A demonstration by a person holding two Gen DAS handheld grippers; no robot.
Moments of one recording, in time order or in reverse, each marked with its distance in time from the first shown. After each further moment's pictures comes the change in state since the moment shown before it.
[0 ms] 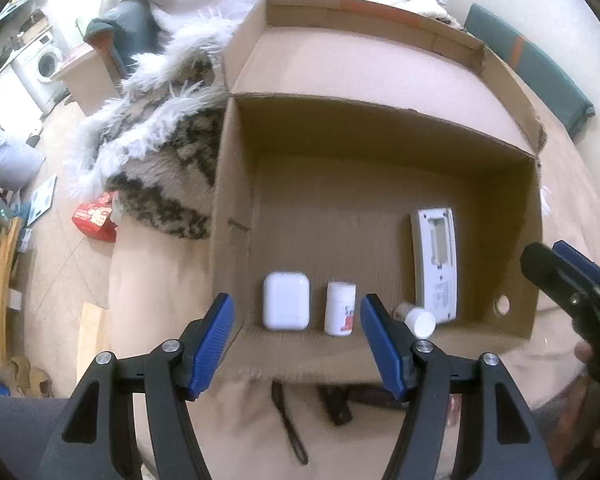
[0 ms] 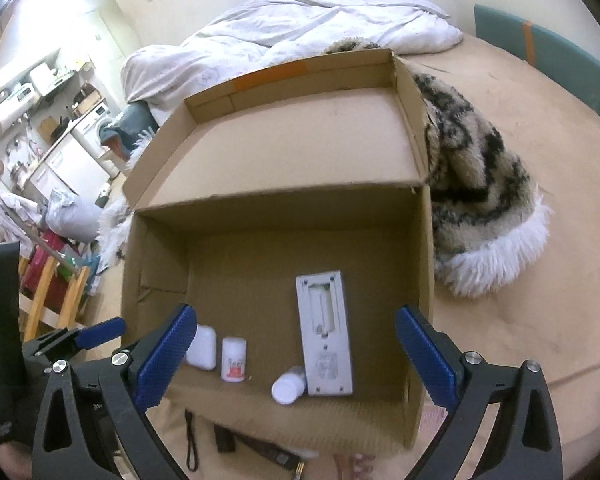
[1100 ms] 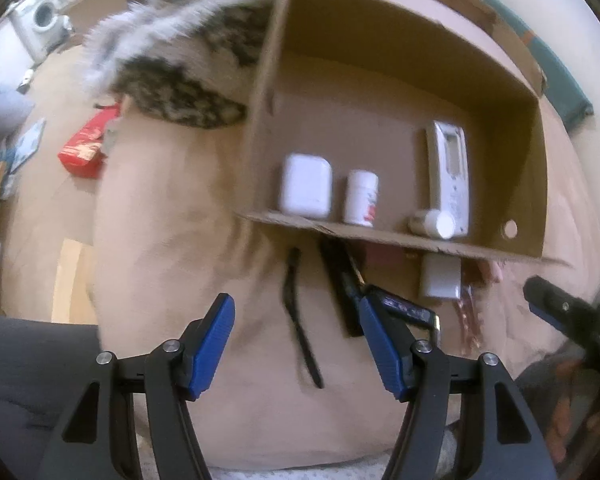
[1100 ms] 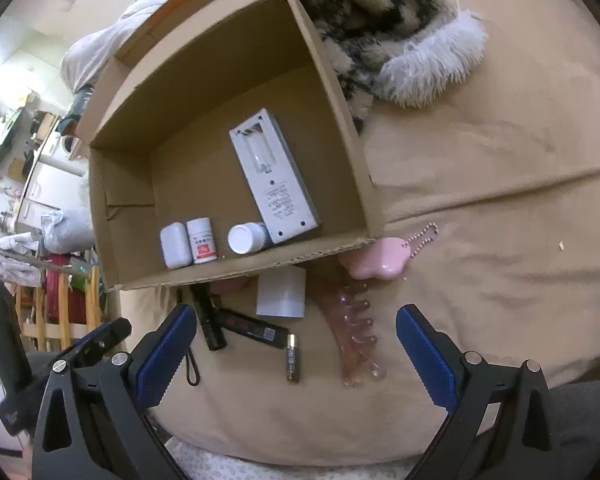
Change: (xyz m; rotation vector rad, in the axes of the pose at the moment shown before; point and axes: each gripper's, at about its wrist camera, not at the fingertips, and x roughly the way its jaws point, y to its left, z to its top) left arm 0.023 0.025 -0.078 -0.083 0.167 -0.105; right arm 0.007 -0.048 -0.095 0.312 0.277 0.020
